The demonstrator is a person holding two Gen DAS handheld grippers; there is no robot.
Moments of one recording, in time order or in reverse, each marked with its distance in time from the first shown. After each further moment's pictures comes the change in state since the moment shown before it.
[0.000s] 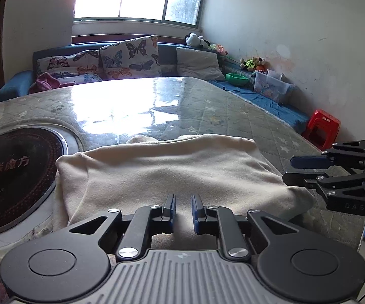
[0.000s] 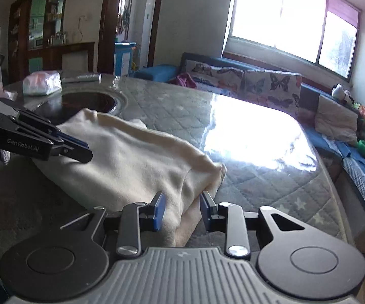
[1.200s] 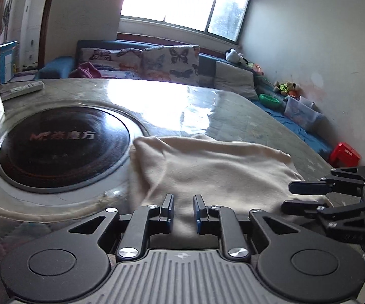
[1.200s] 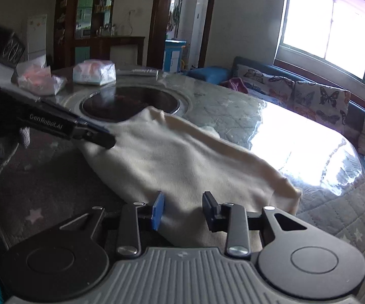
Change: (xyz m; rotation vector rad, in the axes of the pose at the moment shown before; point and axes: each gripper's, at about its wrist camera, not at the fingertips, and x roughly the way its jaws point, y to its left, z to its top) left arm -0.052 0.052 -0.025 -0.176 -0.069 0.109; right arm 0.019 0.048 0.020 -0.092 -0.010 0.213
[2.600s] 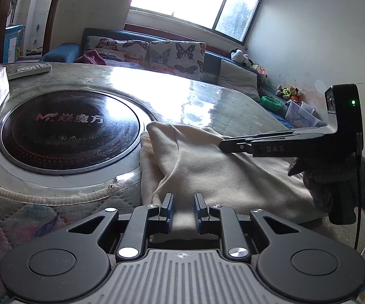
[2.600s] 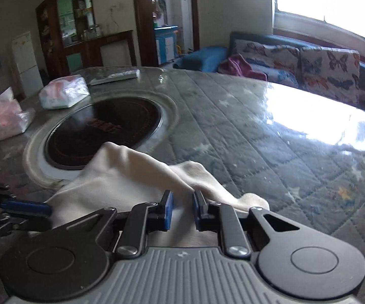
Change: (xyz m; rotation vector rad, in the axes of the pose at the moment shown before) left arm 0.001 0.016 -0.007 -0.059 0.031 -0.028; right arm 0.113 -0.053 0.066 0.170 0.095 0.093
